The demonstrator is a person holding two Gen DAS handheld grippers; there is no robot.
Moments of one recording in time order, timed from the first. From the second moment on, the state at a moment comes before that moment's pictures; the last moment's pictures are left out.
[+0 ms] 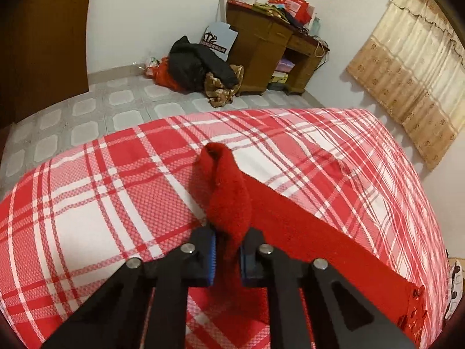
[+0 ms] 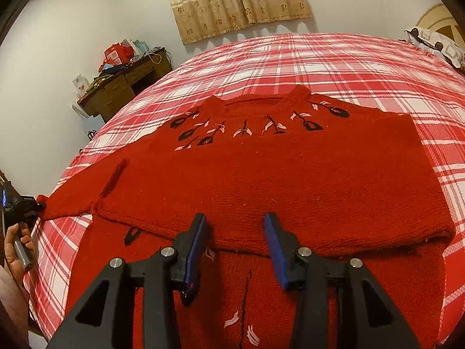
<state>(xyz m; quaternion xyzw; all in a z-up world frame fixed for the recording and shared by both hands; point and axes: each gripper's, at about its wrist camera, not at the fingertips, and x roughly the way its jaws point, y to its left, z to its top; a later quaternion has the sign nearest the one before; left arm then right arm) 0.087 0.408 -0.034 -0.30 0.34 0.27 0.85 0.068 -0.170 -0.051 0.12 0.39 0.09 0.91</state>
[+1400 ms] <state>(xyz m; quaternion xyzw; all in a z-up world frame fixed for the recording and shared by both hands) 0.056 0.140 -0.013 -0.05 0.36 0.03 0.93 0.084 -0.176 -0.028 0.22 0.40 0.18 0.87</state>
